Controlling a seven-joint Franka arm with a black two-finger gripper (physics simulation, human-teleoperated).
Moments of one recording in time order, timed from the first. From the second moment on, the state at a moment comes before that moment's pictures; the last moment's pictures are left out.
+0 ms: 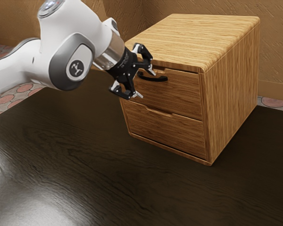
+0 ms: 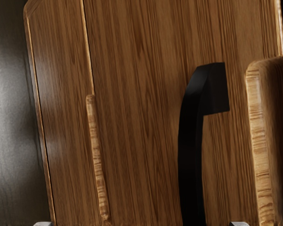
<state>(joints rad) -0.11 -0.01 0.09 -1.68 -0.04 2.26 -1.43</state>
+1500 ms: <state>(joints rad) -0.13 -0.04 0.11 -1.71 -0.04 2.29 -1.37</state>
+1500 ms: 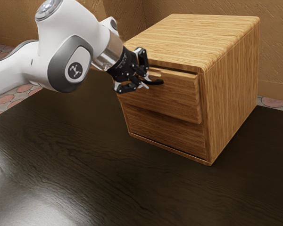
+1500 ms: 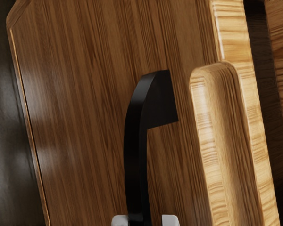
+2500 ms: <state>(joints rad) -0.12 -0.25 0.14 -1.92 -0.04 2.27 -1.35</state>
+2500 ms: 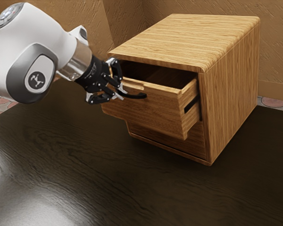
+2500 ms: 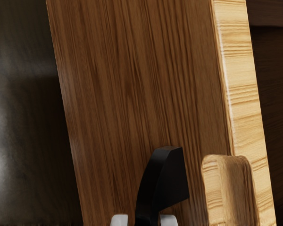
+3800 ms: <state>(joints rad) -0.16 -0.52 0.17 -2.16 -0.04 2.27 -1.35</state>
